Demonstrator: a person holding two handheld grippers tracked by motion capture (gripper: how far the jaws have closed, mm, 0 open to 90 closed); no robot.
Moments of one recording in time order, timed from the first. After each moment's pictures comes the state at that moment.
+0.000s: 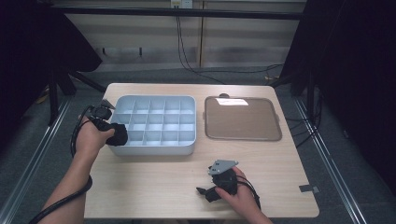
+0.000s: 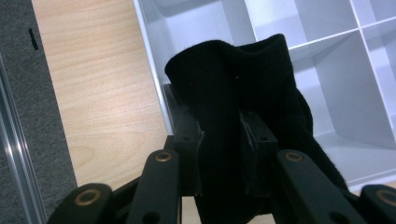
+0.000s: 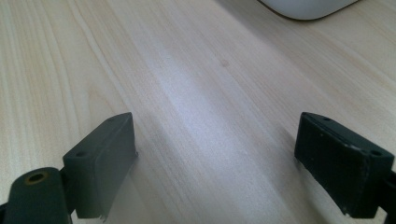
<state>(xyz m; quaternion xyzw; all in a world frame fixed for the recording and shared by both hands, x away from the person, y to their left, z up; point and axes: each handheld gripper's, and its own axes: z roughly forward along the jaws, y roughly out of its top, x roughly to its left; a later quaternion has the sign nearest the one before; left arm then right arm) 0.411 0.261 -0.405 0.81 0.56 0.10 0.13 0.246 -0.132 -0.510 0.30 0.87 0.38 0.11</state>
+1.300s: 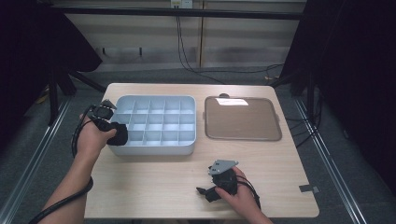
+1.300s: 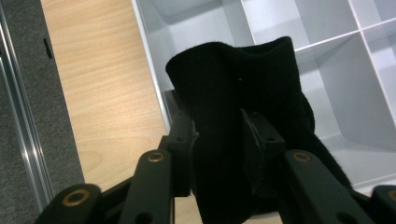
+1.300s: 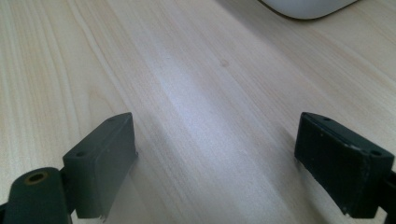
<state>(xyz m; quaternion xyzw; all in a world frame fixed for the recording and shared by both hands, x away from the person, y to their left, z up) 0.408 0.256 -0.401 0.82 0.55 0.12 0.13 0.246 -0.132 -0.511 0.29 0.87 0.38 0.11</state>
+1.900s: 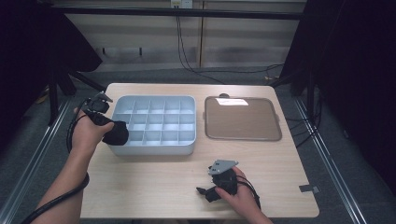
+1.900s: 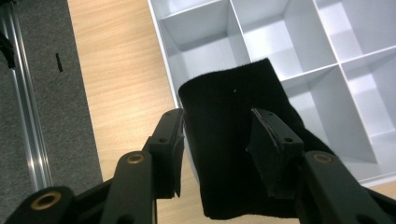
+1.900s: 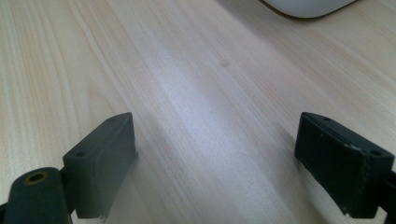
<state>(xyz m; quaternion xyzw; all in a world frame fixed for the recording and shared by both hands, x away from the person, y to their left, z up) 0.412 0.260 -0.375 0.81 0.55 0.14 0.15 0.246 -0.132 -0.510 0.29 0.87 0.38 0.11</state>
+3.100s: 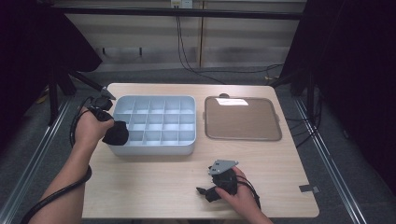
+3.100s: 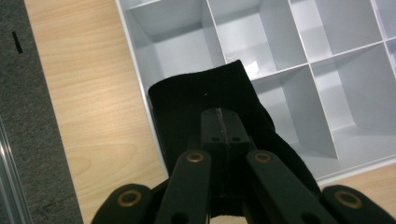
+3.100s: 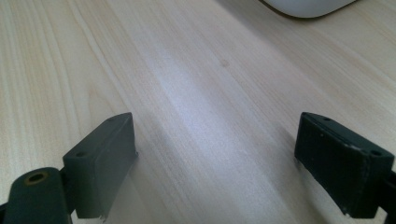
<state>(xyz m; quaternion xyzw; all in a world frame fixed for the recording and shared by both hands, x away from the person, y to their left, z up) 0.422 0.252 -0.379 0.81 0.56 0.07 0.15 0.246 -0.132 -0.510 0.29 0.87 0.38 0.11</state>
